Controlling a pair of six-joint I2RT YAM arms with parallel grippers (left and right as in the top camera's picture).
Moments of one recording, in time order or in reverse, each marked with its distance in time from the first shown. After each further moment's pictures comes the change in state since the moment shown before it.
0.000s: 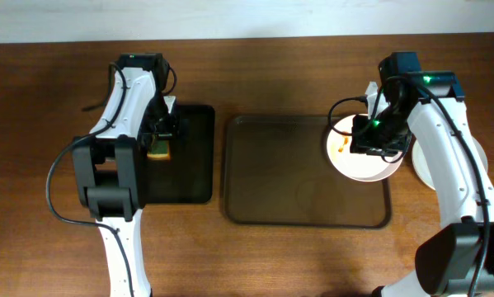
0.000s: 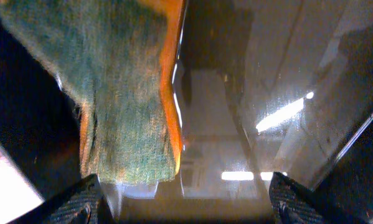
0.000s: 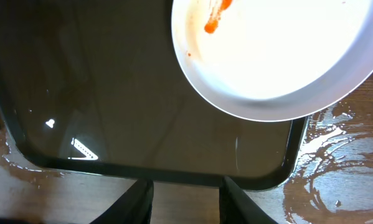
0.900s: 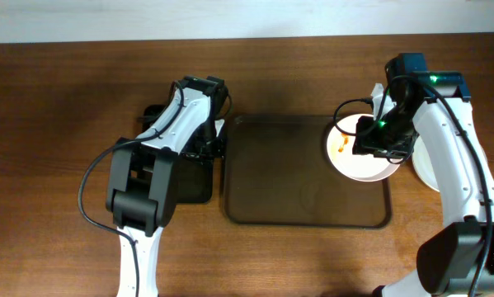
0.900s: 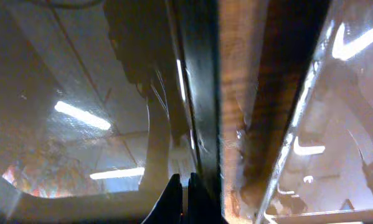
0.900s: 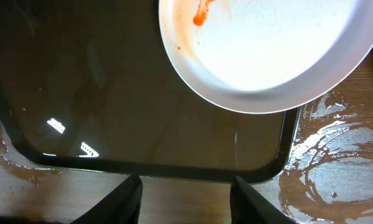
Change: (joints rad) left arm -0.269 -0.073 -0.230 0.123 0.027 -0.075; right arm -0.031 0.000 0.000 -0.023 0.001 -0.007
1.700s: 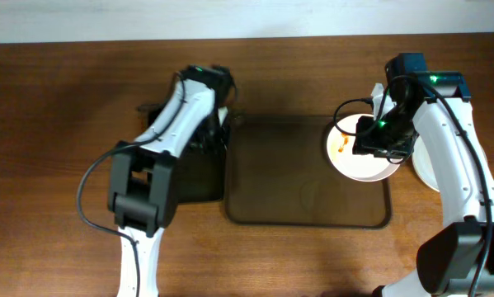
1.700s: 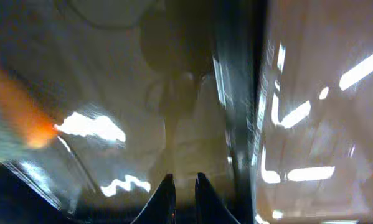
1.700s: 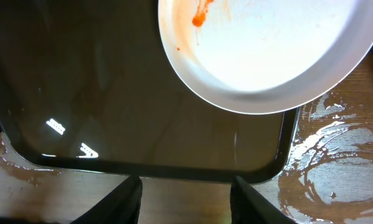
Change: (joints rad) left arm -0.004 0.000 0.145 -0.040 -0.054 -0.026; right arm 0.000 0.000 0.000 0.002 0.003 0.000
